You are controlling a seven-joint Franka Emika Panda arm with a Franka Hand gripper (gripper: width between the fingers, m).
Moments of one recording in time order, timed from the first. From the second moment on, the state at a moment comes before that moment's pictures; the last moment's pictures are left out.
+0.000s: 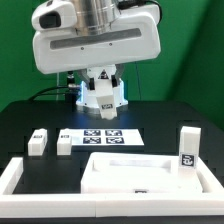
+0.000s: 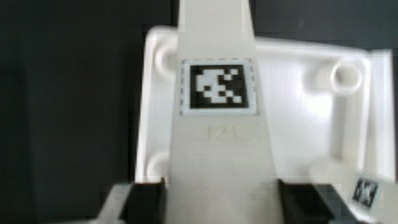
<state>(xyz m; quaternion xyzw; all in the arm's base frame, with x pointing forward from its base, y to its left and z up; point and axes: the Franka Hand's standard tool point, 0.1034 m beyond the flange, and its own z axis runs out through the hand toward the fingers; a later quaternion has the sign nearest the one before) 0.581 -0.052 0.185 -0.99 0.03 0.10 0.08</state>
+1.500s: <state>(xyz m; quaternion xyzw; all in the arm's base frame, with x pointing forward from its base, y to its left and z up) 0.617 -0.091 0.192 -0.95 0.08 -0.30 -0.03</state>
